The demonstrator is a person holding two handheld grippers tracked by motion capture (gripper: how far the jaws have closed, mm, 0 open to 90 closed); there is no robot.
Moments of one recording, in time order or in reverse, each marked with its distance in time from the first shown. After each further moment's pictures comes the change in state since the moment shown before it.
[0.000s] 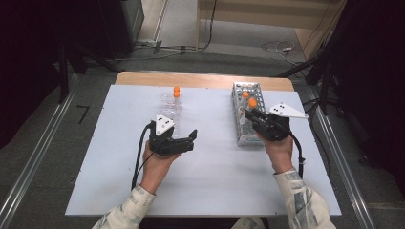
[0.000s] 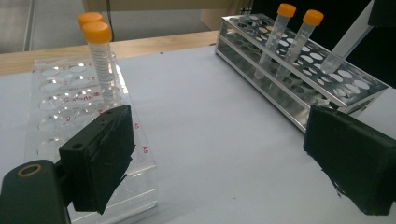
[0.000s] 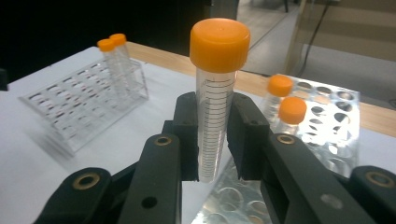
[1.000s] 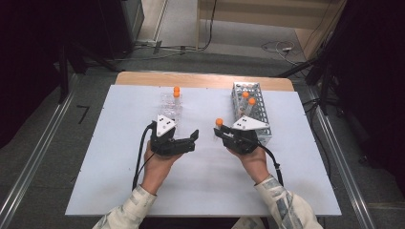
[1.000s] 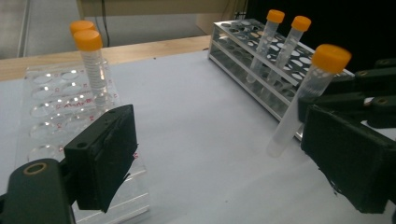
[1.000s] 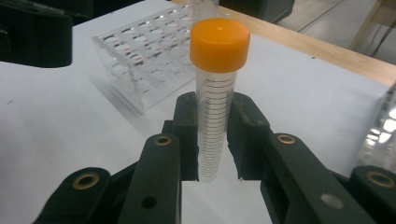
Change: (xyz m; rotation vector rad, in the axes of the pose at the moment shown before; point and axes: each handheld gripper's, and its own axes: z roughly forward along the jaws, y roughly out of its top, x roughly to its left) left arm -0.007 0.002 -0.003 -0.017 -0.025 0.013; right arm 0.068 -0.025 0.038 0.126 0.172 -0.110
